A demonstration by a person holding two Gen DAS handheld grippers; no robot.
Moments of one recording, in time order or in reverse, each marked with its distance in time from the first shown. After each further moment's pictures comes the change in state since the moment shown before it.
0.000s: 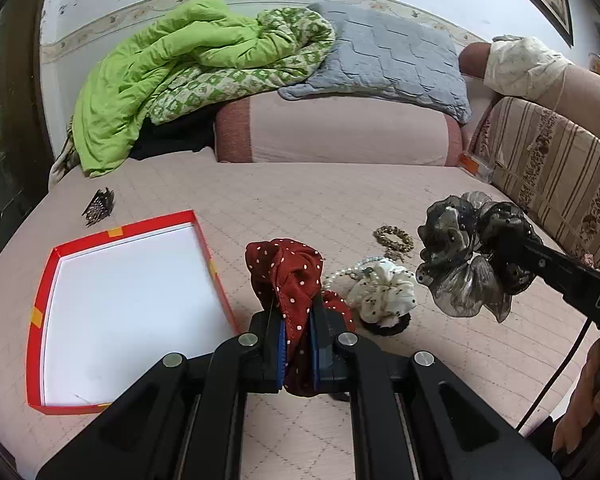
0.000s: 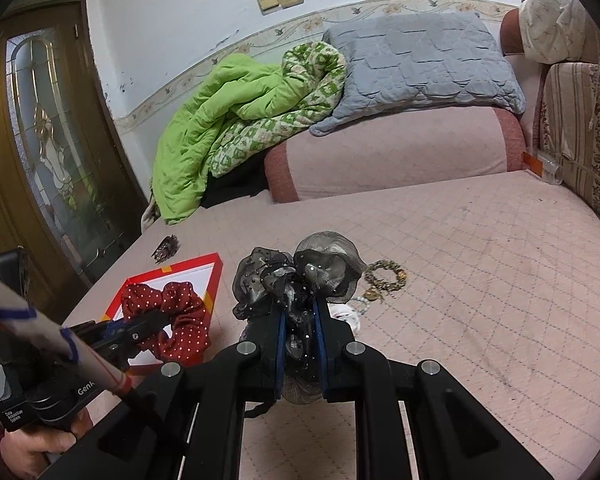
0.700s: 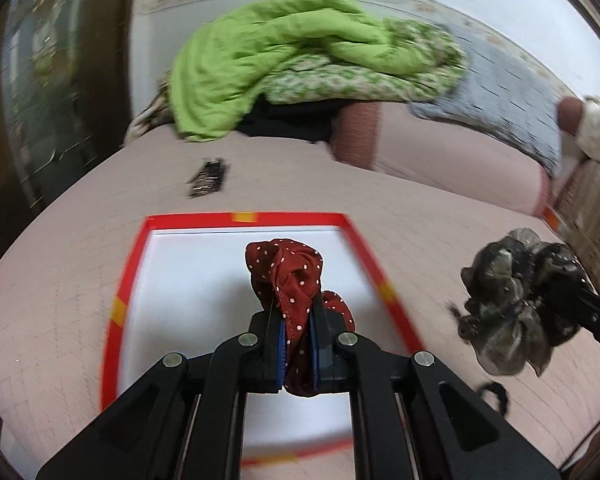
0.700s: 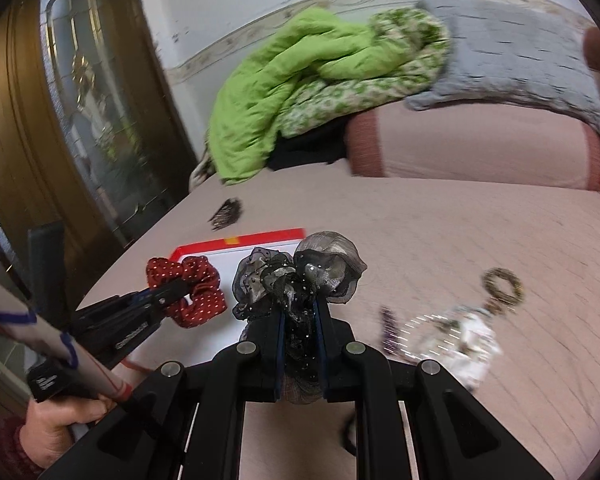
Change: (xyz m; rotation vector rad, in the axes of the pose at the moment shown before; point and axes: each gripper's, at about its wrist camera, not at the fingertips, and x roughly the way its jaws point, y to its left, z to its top) left arm 0.020 0.169 0.001 -0.239 -0.002 0.198; right arm 0.083 0.116 0.012 -0.125 0.134 0.154
